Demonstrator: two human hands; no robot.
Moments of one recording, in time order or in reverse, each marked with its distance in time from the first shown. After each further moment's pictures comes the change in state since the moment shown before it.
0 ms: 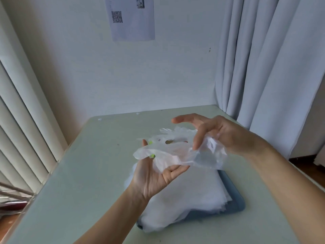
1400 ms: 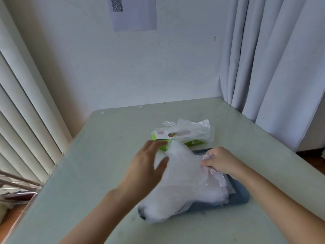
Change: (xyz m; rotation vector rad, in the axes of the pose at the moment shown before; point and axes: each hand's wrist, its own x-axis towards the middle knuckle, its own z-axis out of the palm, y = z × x) left_hand -0.039 -0.011 0.010 2.230 0.646 0.713; right_hand -0.036 0.124 0.025 -0.368 0.491 0.868
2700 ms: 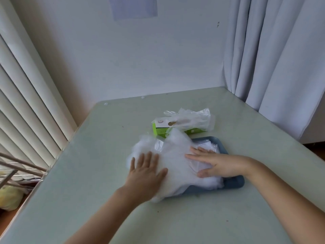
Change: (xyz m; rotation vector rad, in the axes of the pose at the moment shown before) left_hand -0.032 -0.014 0.040 0.677 -0.751 -0.295; right_hand -0.012 0.026 0.000 -0.309 -0.623 -0.364
